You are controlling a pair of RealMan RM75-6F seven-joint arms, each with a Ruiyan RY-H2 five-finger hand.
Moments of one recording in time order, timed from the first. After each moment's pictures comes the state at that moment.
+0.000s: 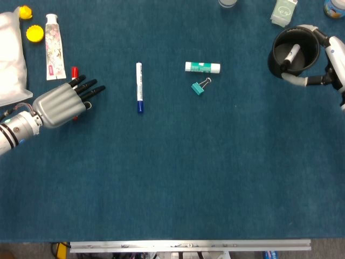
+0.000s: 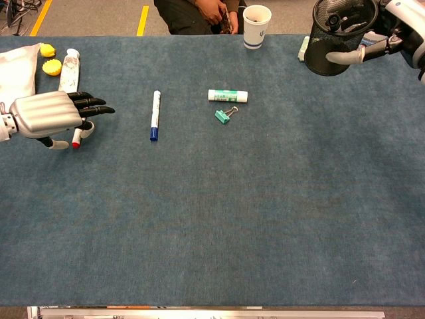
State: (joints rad) left arm -0.70 -1.62 0.33 -0.44 1.92 1.21 -0.30; right arm 0.54 -1.32 0.26 -1.48 -1.29 1.02 0.59
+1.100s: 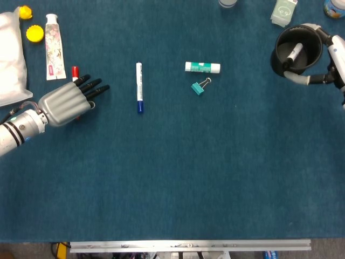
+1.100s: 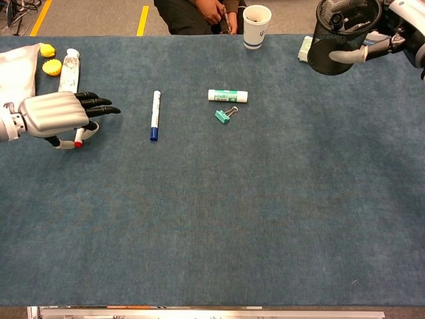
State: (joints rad) left arm -0.71 -1.66 0.34 -0.40 1.91 1.20 -0.34; right arm 0.53 -1.32 0.27 -1.47 -1.27 1.01 0.59
